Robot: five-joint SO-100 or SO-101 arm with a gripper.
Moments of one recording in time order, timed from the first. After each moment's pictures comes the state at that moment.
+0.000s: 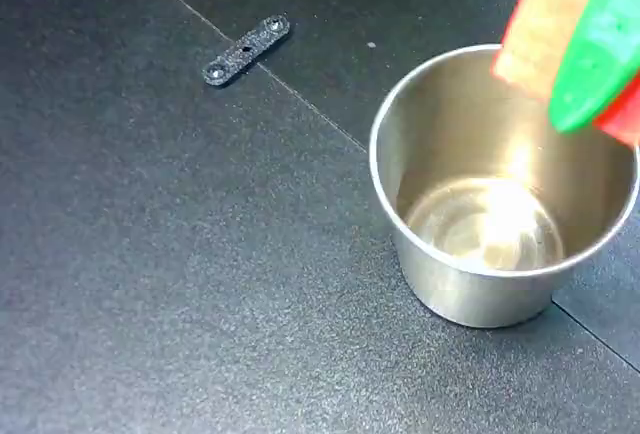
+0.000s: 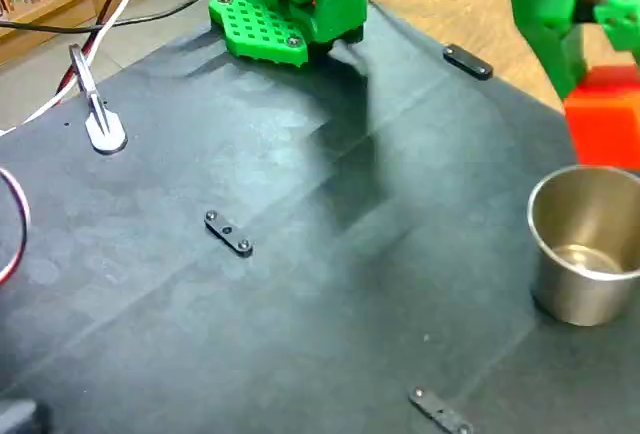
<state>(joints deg) 4.0 84.0 68.2 71.3 -17.8</state>
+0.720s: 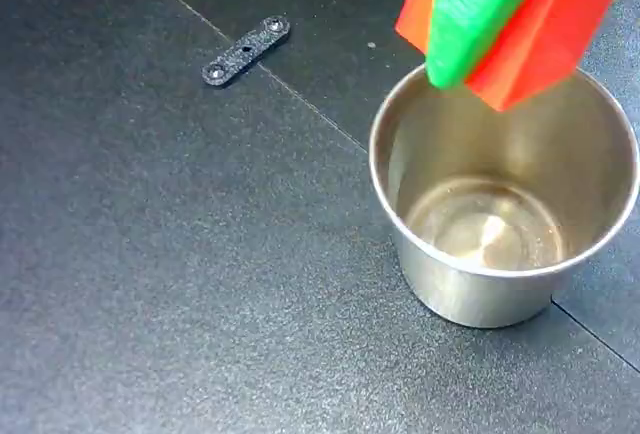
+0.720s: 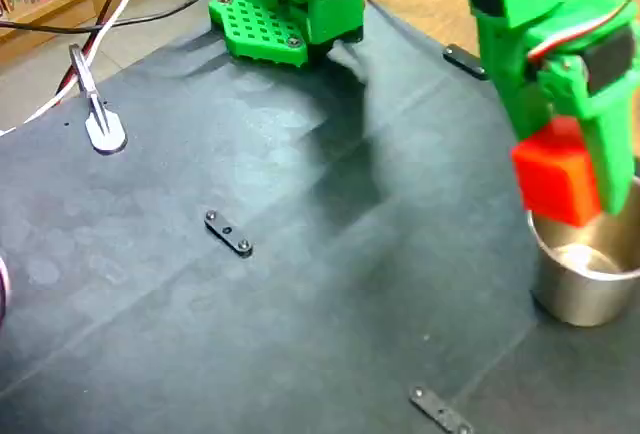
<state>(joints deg) 9.1 79.5 68.2 70.9 -9.1</state>
